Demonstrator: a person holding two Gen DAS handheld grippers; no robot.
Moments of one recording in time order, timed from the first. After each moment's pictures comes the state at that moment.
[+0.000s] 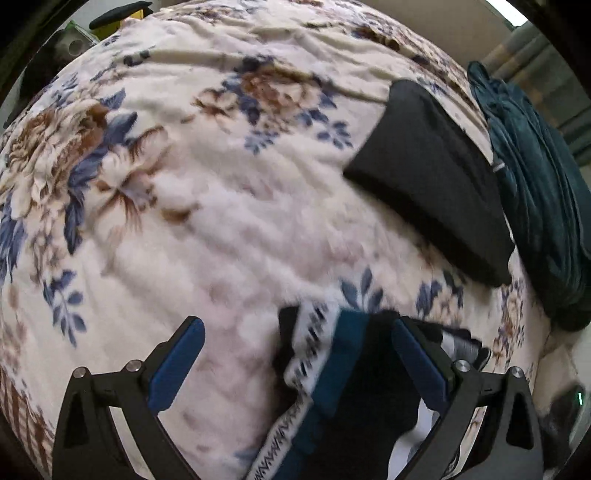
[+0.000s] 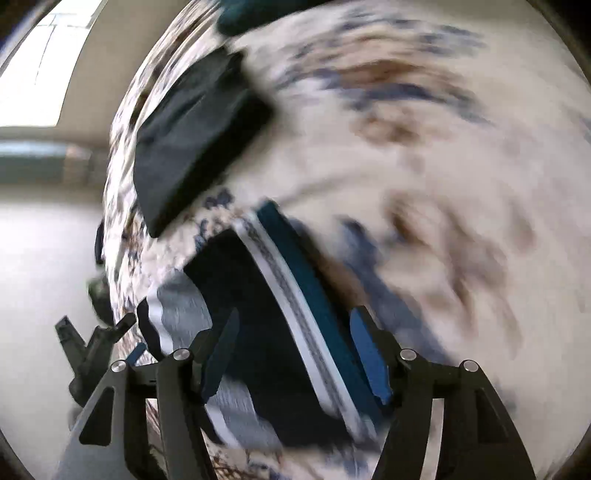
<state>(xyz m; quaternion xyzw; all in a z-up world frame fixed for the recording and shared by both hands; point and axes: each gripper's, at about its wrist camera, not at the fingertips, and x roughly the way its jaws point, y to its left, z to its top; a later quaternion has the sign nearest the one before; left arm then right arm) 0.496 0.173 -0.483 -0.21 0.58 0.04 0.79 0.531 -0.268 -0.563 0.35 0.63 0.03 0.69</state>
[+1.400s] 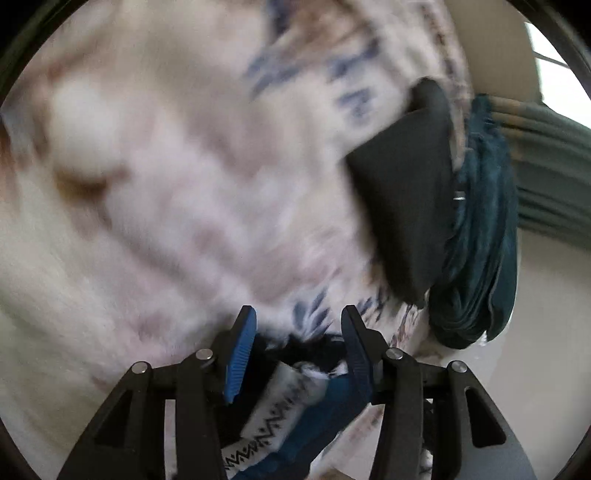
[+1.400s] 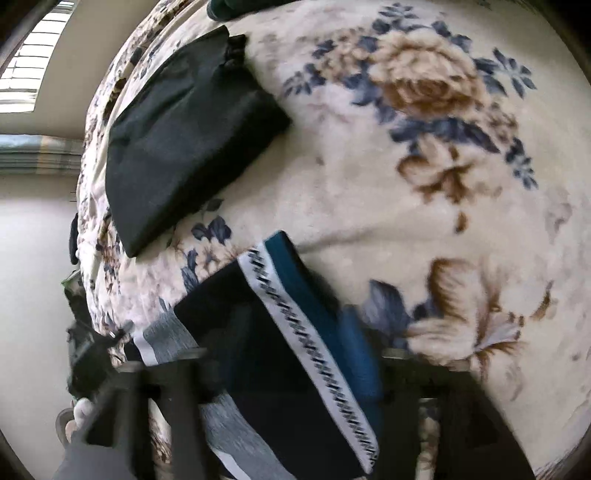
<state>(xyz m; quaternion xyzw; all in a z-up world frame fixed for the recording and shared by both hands) 0.545 0.221 -0.542 -0.45 0.62 -0.10 0.63 0.579 -0.262 -0.567 0.33 0.66 0.00 0.68</state>
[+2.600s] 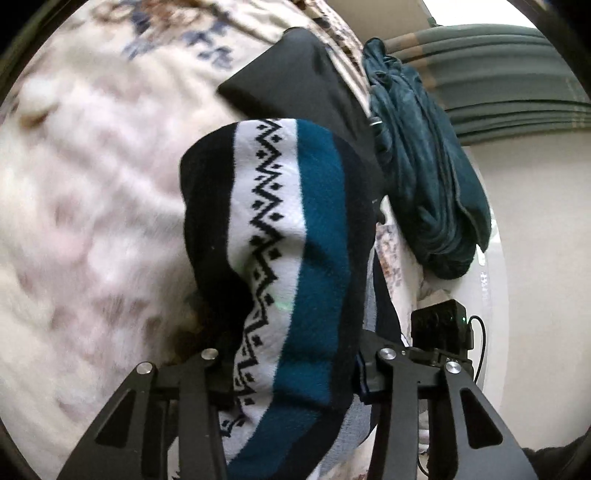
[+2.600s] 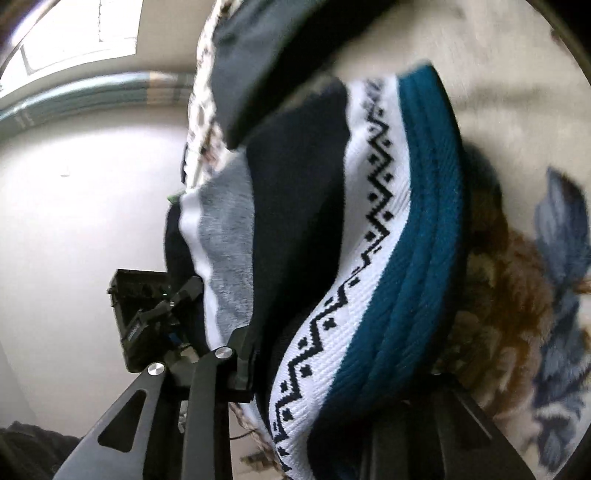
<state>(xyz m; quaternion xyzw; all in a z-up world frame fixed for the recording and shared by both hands) 0.484 0.142 -0.507 -0.37 0.55 -0.24 0.71 0.527 -0.206 -0.614 0.42 0.62 0.26 0.61</state>
